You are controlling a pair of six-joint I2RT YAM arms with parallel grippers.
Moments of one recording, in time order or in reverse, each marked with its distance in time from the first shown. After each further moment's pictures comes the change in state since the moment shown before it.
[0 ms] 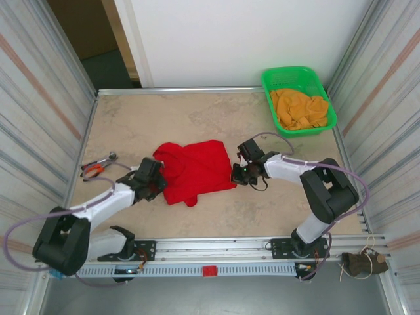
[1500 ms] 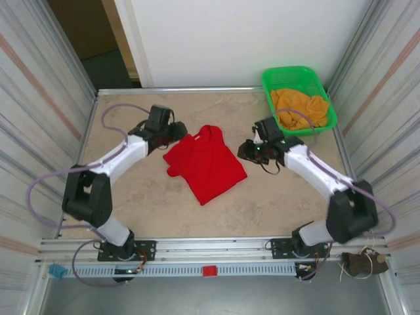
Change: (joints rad) left arm 0.037 0.422 0.647 0.043 0.138 0.335; right arm -0.114 -0.161 0.230 -0.205 0.036 -0.034
